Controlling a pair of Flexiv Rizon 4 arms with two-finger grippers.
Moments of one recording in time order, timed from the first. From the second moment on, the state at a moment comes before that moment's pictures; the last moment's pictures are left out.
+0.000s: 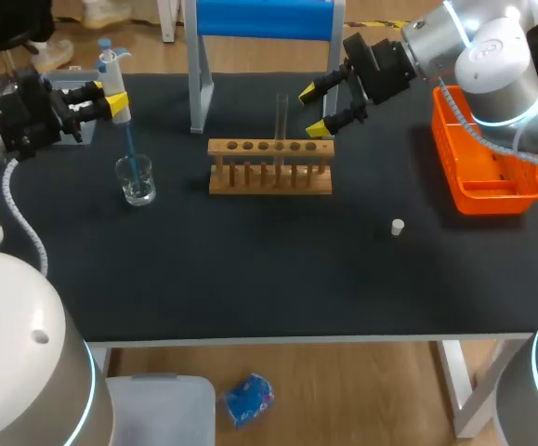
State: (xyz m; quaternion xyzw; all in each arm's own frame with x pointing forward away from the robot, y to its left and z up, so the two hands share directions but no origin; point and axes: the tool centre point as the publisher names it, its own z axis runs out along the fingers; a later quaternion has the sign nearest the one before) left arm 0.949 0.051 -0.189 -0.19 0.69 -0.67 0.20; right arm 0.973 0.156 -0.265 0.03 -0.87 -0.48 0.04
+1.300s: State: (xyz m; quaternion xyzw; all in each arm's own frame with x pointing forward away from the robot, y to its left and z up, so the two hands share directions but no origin) left arm 0.950 0.045 -0.067 -0.23 0.69 -0.65 0.22; right arm 0.973 0.156 -0.265 0.03 -0.87 -0.48 0.04
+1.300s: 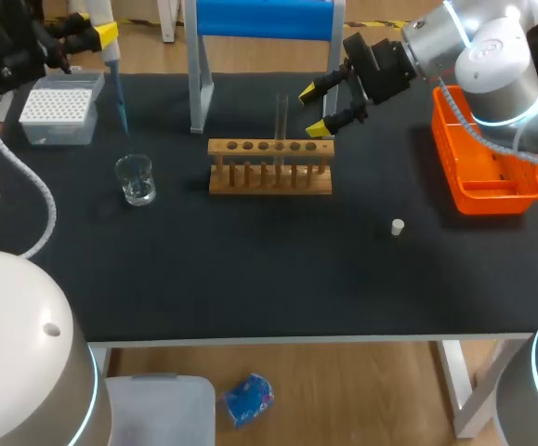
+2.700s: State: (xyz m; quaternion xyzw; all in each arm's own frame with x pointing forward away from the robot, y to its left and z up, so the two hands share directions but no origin) left arm 0.959 -0.162 0.017 -0.02 0.72 -0.69 0.10; right arm 0.973 0.156 -0.265 0.03 -0.87 -0.48 0.04
